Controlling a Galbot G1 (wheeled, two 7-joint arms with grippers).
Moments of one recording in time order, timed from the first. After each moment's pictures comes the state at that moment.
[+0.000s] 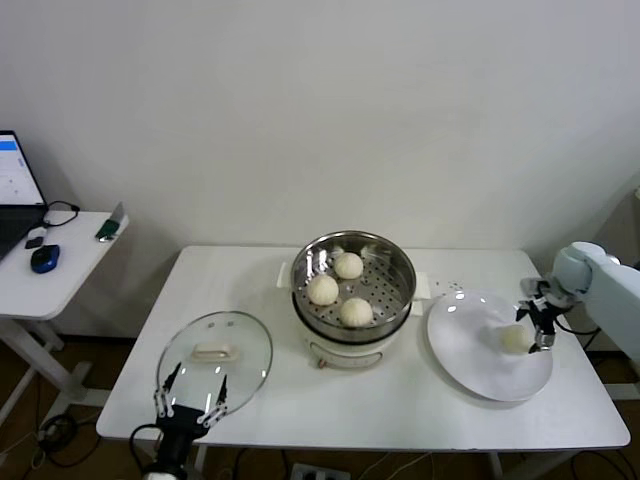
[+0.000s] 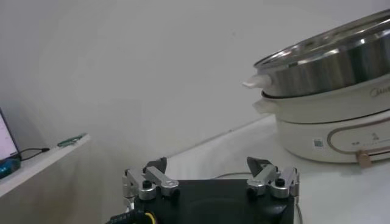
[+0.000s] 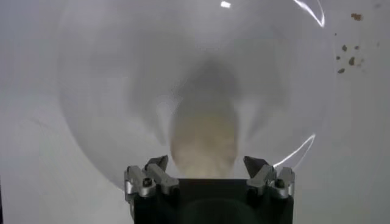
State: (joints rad) left arm 1.75 -1.43 -0.60 -2.00 0.23 -0.12 -0.01; right arm 0.01 0.73 -0.80 0.75 -0.17 0.04 -1.15
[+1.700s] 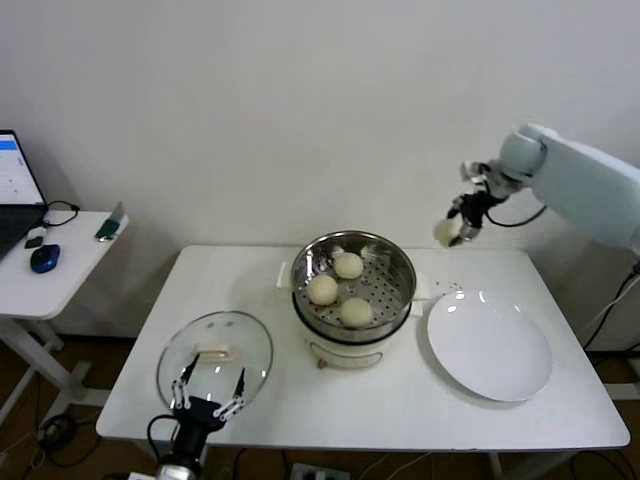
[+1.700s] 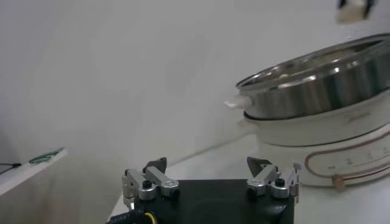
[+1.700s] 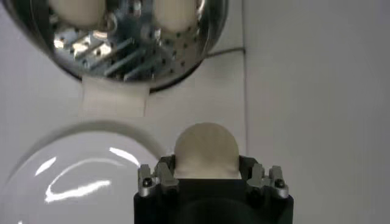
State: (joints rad) left arm 1.73 -1.42 -0.55 -2.02 0.22 -0.12 0.01; right arm 0.66 1.00 -1.40 0.80 0.50 -0.14 -1.13
